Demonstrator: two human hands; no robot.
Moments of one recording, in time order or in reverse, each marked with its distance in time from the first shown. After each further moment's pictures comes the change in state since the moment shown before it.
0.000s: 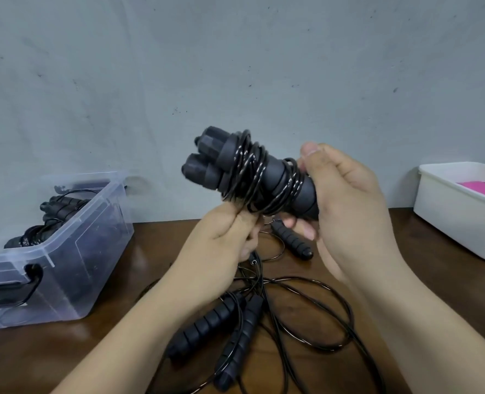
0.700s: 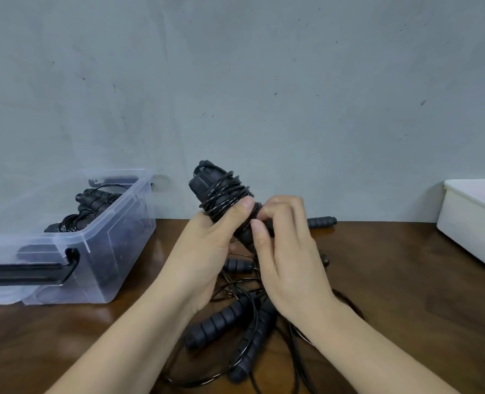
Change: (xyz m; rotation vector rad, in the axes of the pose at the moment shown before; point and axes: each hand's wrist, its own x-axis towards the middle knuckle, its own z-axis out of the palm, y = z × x) left_hand -0.013 0.004 -0.017 -0.304 0.272 -0.152; right_hand -0.025 0.089 0.018 -0.811 -0.162 -0.538
